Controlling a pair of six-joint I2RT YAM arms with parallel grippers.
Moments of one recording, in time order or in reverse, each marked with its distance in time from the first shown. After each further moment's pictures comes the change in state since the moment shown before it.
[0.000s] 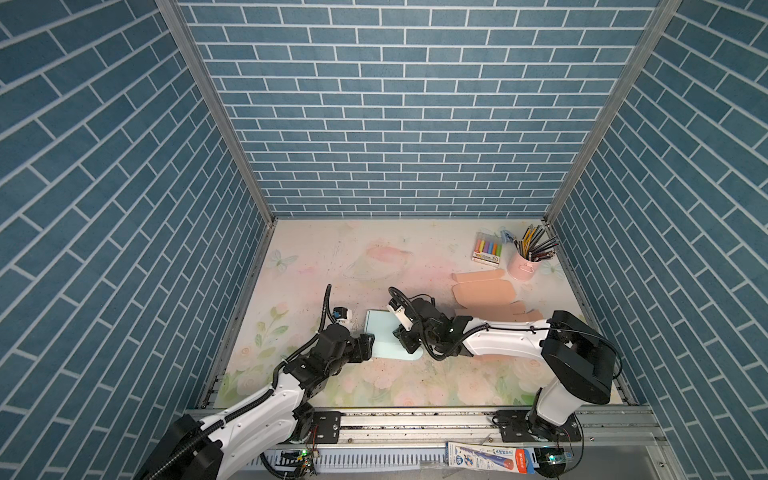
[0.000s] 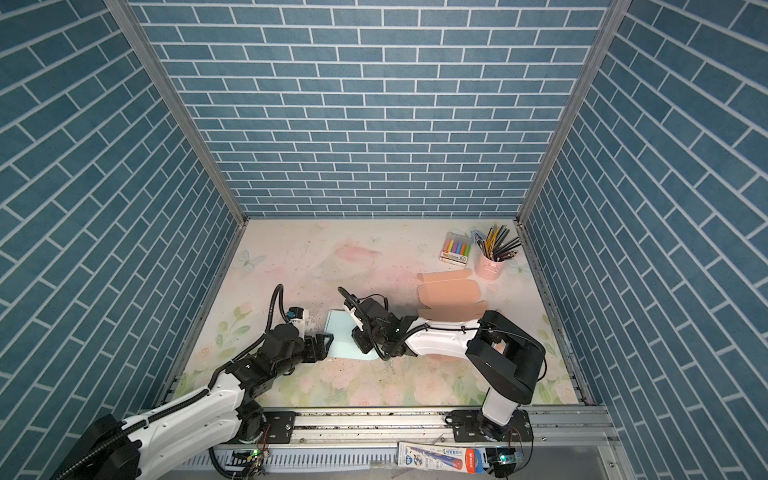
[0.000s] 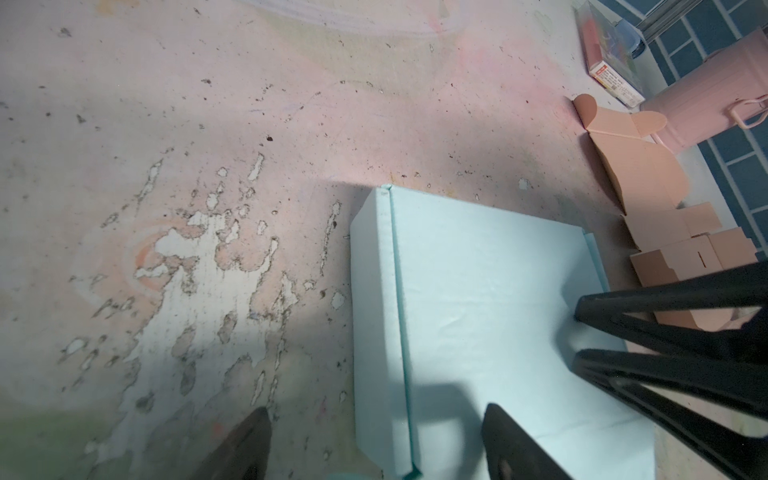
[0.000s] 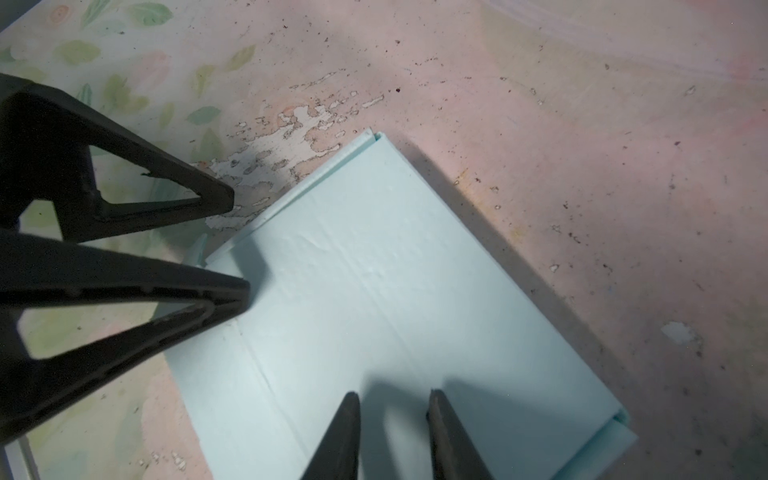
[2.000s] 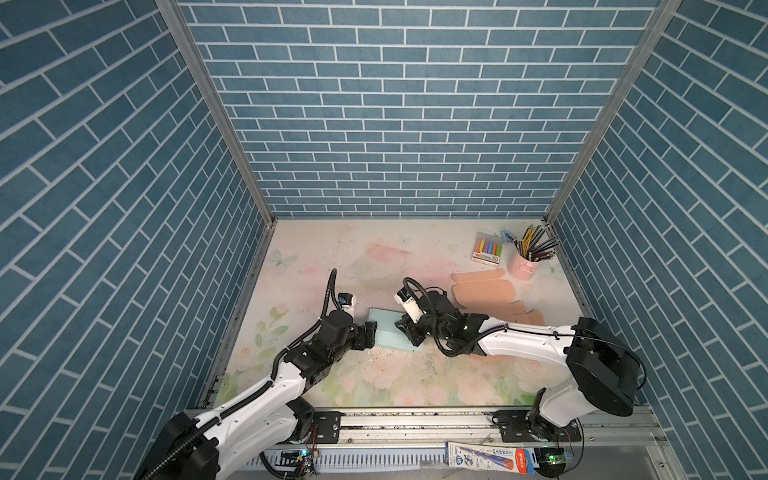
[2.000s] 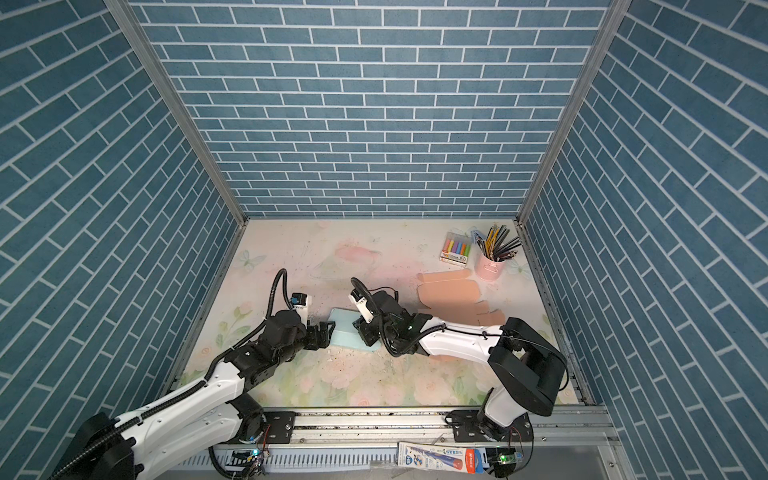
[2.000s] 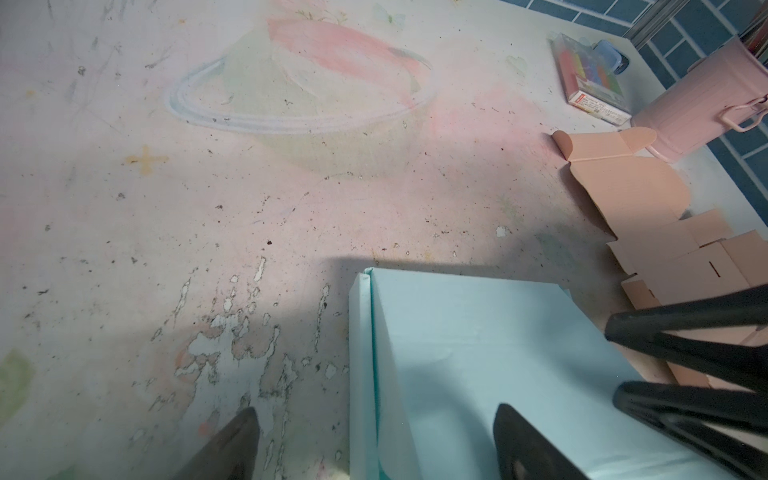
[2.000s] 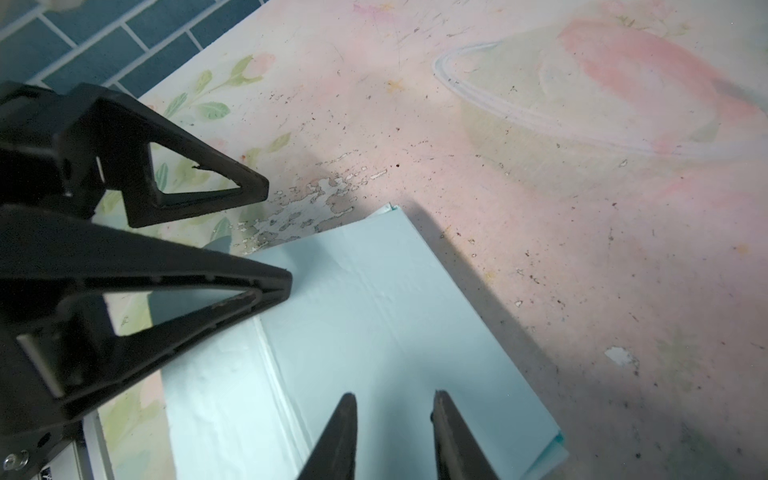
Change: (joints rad) left arm 0.008 0.030 0.154 -0.099 -0.060 0.134; right arm -0.048 -0.115 -0.051 0.060 -0.057 -0.003
